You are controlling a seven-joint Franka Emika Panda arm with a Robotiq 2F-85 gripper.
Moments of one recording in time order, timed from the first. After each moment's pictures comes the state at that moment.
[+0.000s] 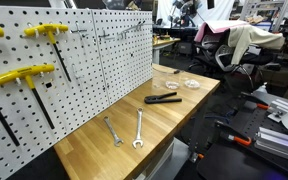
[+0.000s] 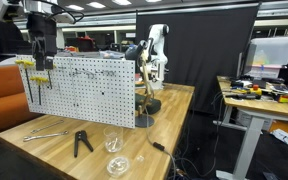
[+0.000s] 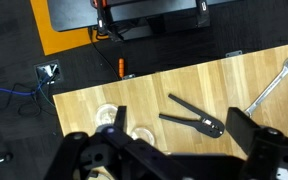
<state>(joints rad) 0.02 -0.37 0.15 -2.33 -0.05 1.75 0.29</state>
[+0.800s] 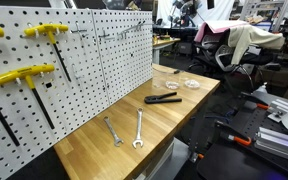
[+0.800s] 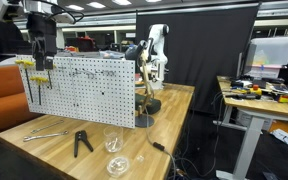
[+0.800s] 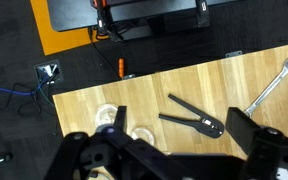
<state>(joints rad) 0.02 -0.37 0.15 -2.33 -0.05 1.75 0.29</state>
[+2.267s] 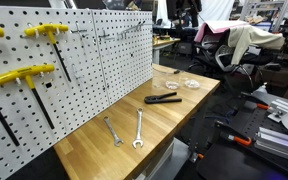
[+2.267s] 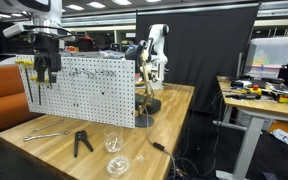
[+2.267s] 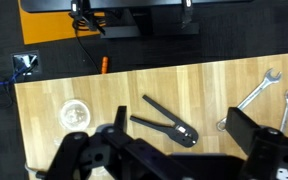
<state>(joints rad) 0.10 -0.22 0.16 -2.33 -0.01 1.87 0.25</state>
